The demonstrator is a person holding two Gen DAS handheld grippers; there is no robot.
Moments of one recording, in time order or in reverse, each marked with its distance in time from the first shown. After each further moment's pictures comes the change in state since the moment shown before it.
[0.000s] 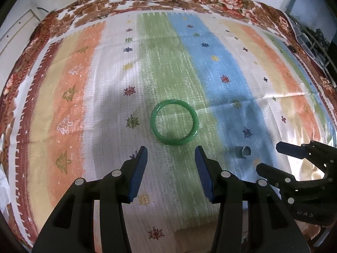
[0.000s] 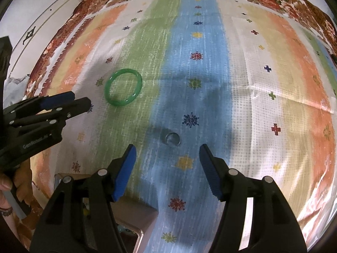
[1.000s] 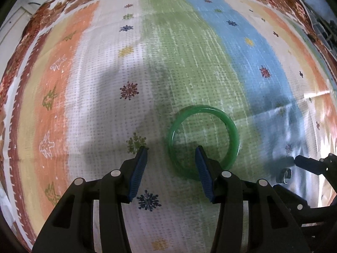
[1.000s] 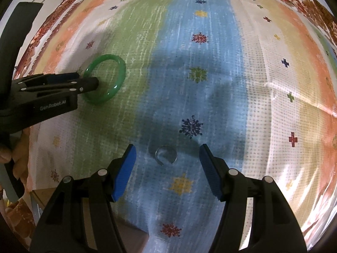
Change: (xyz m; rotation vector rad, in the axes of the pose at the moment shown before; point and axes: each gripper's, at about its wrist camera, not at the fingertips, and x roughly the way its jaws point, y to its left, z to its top) left arm 0.077 0.018 0.032 0.016 0.125 0.059; right arm 0.055 -0.005 0.016 -0.014 0.097 -0.049
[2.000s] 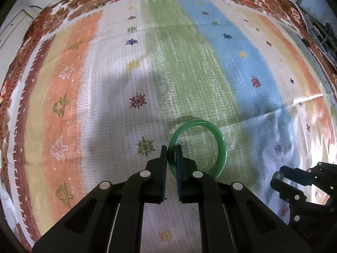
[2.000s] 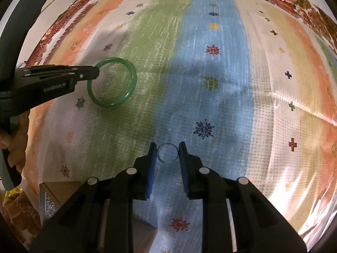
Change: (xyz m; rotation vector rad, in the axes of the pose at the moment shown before) left arm -0.026 0.008 0.001 0.002 -0.042 -0.025; right arm -0.017 0.014 -0.006 -0.051 -0.048 0.033
